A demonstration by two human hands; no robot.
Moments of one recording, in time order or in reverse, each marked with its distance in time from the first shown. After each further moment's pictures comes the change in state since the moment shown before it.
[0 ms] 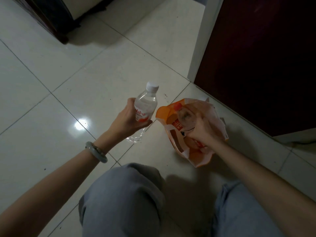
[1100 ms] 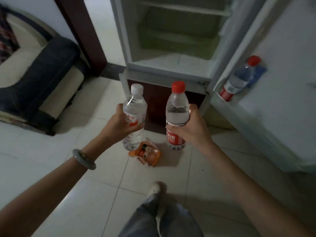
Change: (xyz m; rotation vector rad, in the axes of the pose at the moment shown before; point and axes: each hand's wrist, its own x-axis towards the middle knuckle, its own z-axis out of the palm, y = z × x) left_hand -0.065 0.517 -0.450 -0.243 -0.204 0.254; right_hand -0.513 -0.250 -0.513 0.650 0.654 0.094
